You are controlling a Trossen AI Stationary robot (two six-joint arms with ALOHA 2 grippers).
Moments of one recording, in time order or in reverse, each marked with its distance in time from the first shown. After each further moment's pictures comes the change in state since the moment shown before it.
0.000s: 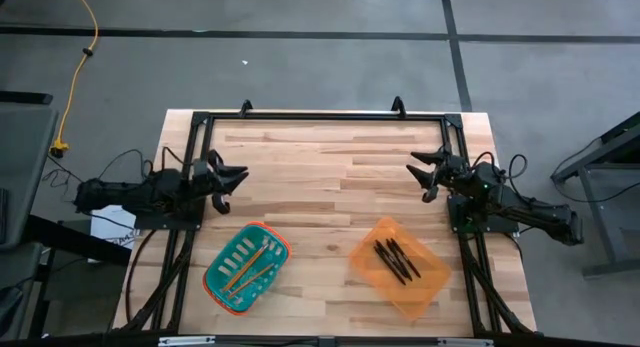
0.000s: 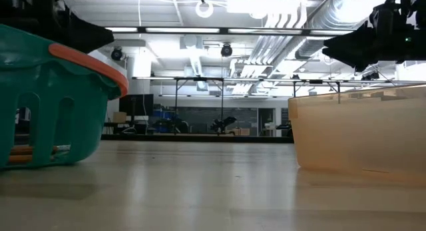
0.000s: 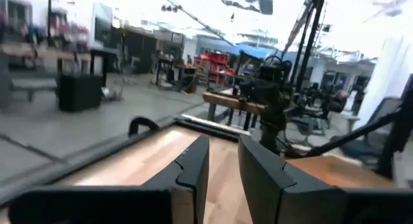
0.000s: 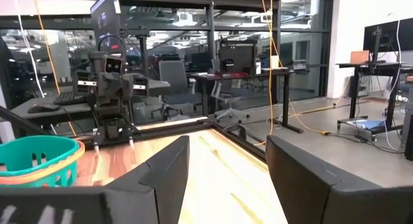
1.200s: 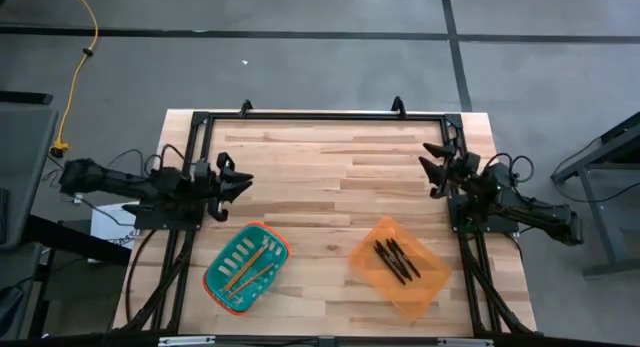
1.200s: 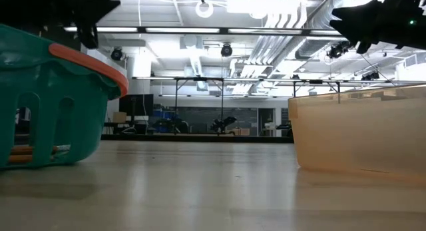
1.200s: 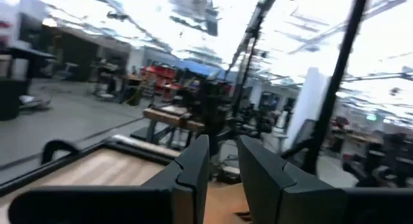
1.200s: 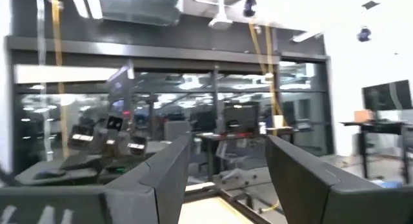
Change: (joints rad) left arm -0.128 0.377 0.088 0.403 0.094 -0.076; right arm 0.000 -0.001 0.000 0.270 -0.022 -0.004
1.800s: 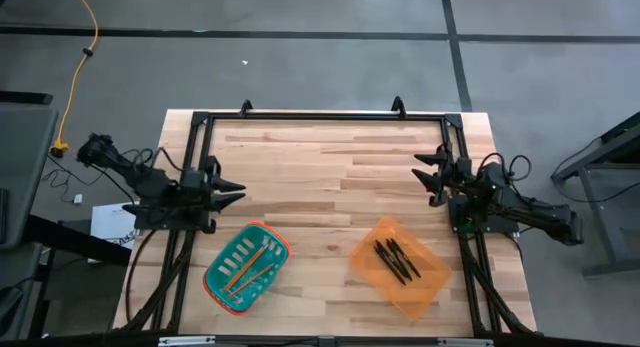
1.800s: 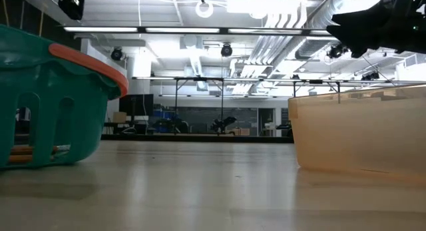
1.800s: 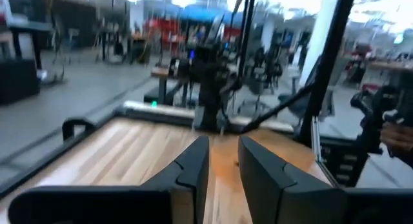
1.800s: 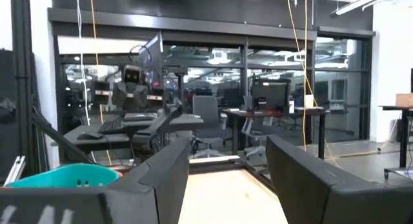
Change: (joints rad) left arm -0.375 0.002 0.306 -0.556 -0.361 0.090; right arm 0.000 -0.003 -0.002 -0.113 -0.127 -0.004
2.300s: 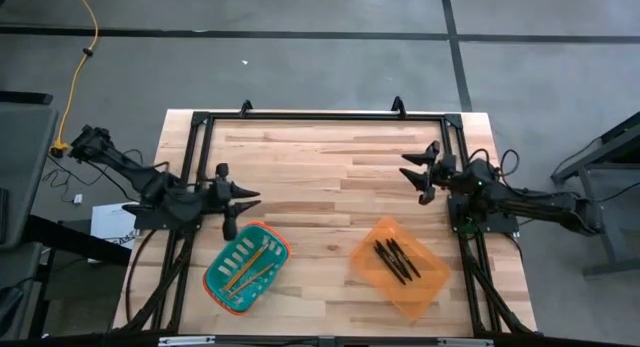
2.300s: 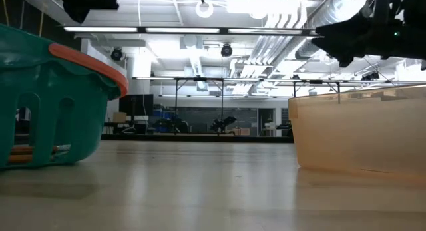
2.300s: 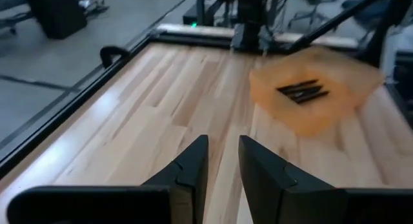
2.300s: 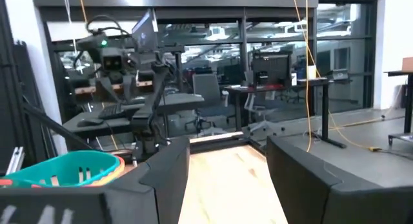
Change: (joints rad) left arm -0.001 0.375 0.222 -0.348 -0.119 -0.216; right arm -0.001 0.390 0.000 0.296 0.008 0.066
